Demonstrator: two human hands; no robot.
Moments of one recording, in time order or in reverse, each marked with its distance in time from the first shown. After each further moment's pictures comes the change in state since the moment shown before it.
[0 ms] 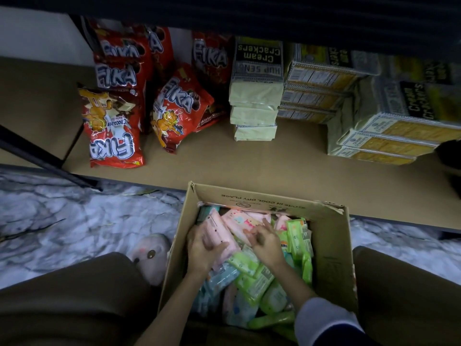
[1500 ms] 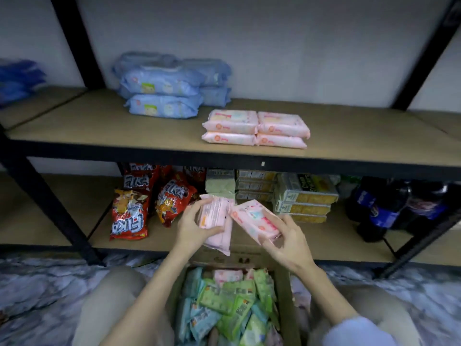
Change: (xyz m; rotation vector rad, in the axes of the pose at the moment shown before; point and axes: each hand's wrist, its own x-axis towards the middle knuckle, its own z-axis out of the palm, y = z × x) left_hand -0.131 0.226 -0.105 -0.094 -0.065 0.736; right_hand -0.209 -0.134 -0.190 -0.268 0.504 -0.600
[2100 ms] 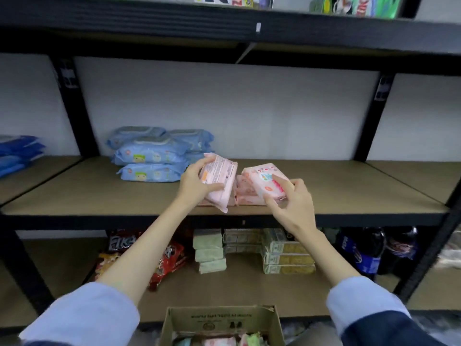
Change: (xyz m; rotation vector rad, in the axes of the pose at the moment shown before) left_hand 0.133 0.182 -0.022 -0.013 0.036 0.326; right_hand 0.109 -0.054 -0.134 -0.121 0.496 -0.072
